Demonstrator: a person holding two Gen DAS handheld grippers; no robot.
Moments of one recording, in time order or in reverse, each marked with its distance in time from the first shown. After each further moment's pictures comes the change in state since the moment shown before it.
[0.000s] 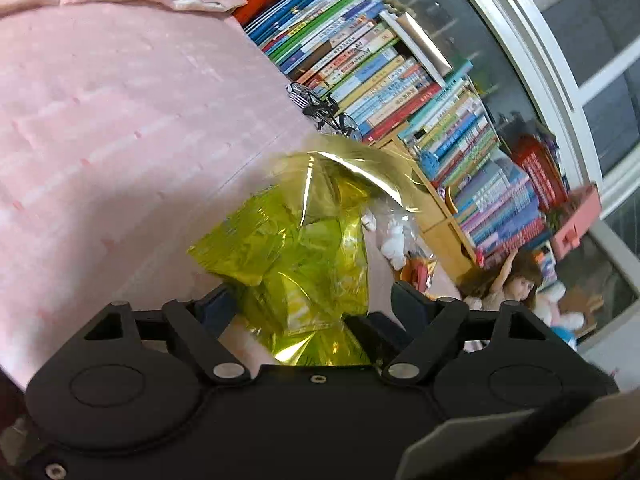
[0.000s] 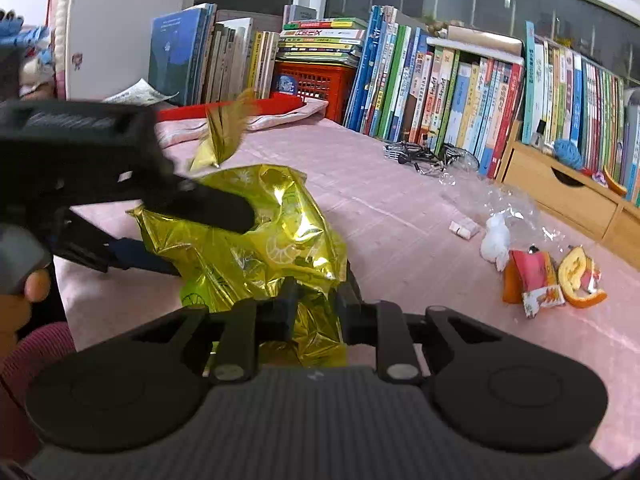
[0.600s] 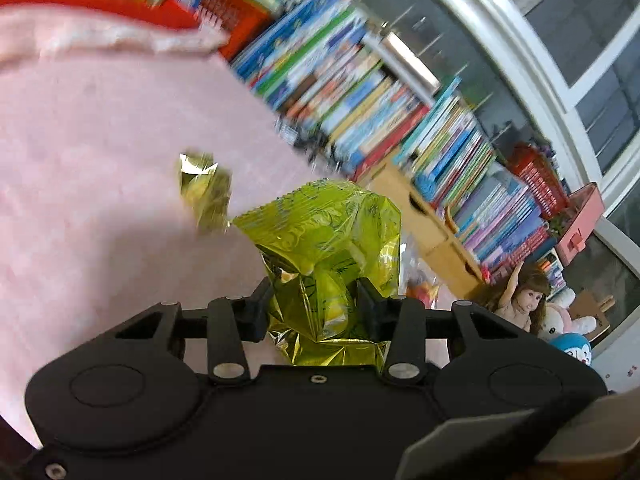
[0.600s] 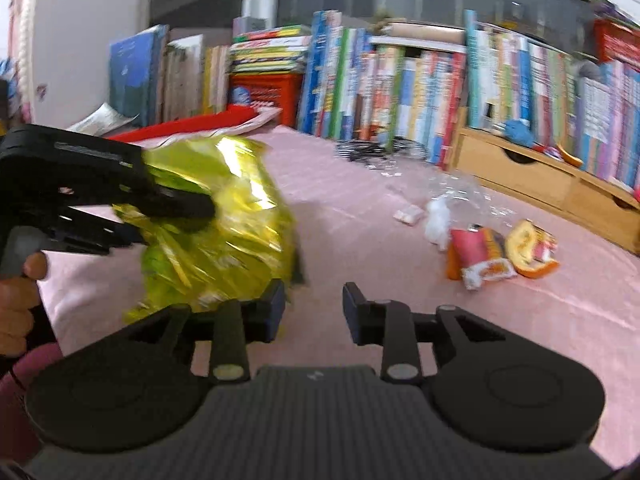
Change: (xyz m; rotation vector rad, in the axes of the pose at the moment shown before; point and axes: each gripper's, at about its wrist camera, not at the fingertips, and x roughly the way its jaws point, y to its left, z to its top) left arm -0.008 -0.021 0.013 0.109 -0.116 0.018; right arm -0.028 -0.038 -0.006 0.138 -0.020 -0.102
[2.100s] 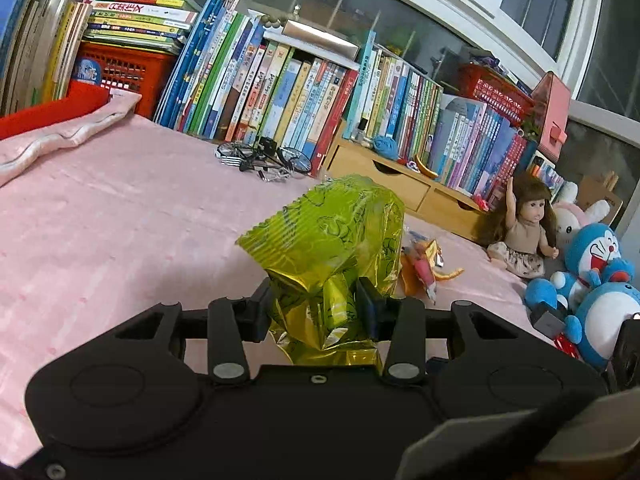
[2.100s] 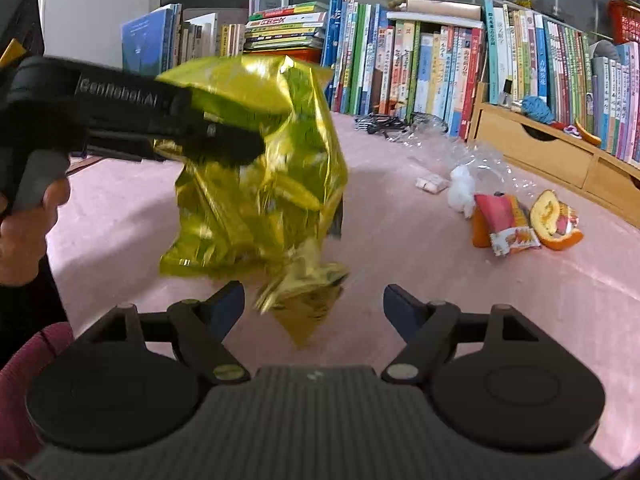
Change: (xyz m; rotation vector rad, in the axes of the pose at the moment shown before) left arm 0.017 -0.050 -0.003 0.399 0.043 -0.014; right arm 0.010 0.018 -0.019 -0.028 0.058 0.070
